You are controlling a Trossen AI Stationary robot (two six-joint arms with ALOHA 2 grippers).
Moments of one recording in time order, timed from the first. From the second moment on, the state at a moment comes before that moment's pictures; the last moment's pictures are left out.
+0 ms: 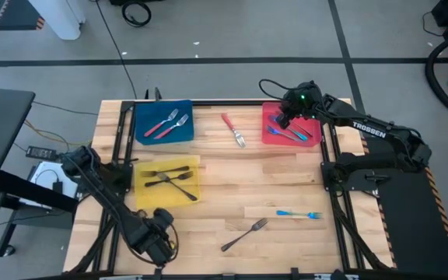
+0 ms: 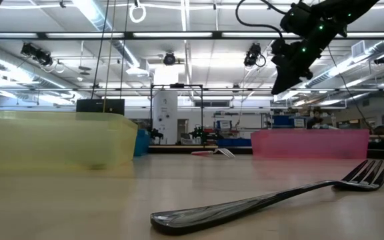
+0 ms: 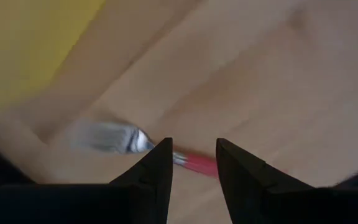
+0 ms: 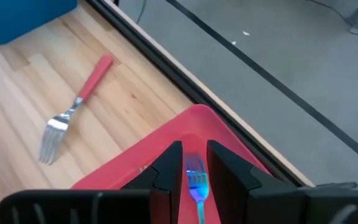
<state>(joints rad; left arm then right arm) -0.84 1.75 1.25 -1.05 -0.05 -1.70 -0.71 1.09 0.83 -0.43 0.12 -0.04</state>
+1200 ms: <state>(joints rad) -0.90 1.75 1.12 -1.00 0.04 -0.57 -0.67 1.09 0.83 -0.53 0.08 0.06</state>
